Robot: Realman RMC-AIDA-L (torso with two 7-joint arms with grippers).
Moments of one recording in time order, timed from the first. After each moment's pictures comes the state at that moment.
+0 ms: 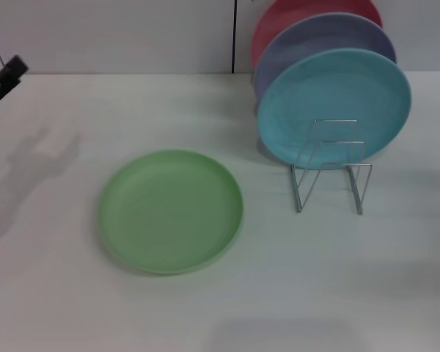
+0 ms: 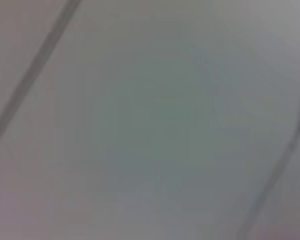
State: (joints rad) left arm -0.41 -2.05 0.64 0.55 -1.79 -1.21 1.73; right arm 0.45 2.07 0.33 -0.01 -1.34 -1.53 0.42
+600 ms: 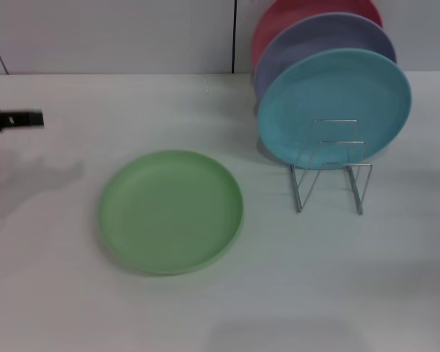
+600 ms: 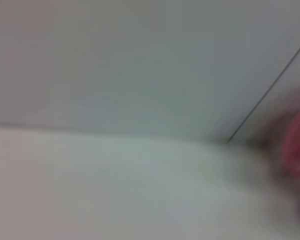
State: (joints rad) left arm -0.44 -2.05 0.80 1.33 -0.81 -1.37 0.66; right arm 0.45 2.07 0.33 -0.02 -1.34 -1.53 0.42
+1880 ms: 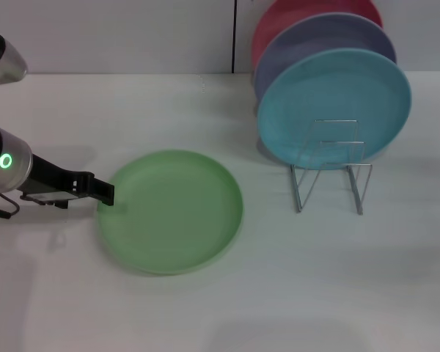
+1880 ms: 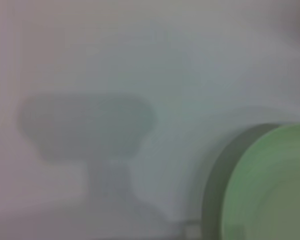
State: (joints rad) left arm -0.59 -2.07 1.25 1.22 -0.46 -1.36 0.09; right arm 0.51 2.07 0.40 -0.05 -1.34 -1.52 0.45
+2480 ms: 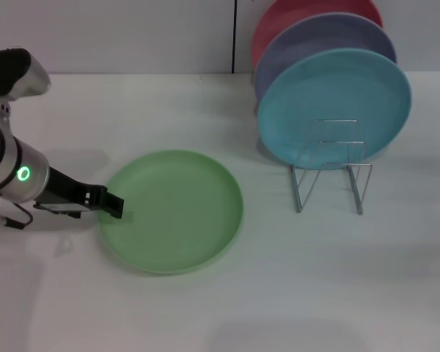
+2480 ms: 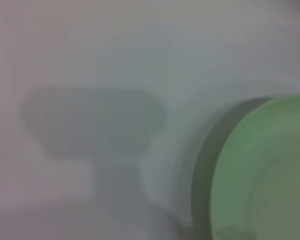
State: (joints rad) left arm -0.59 -2.07 1.34 1.18 -0.47 -1.32 0.09; right arm 0.52 2.06 0.40 -0.05 -1.34 -1.51 0.46
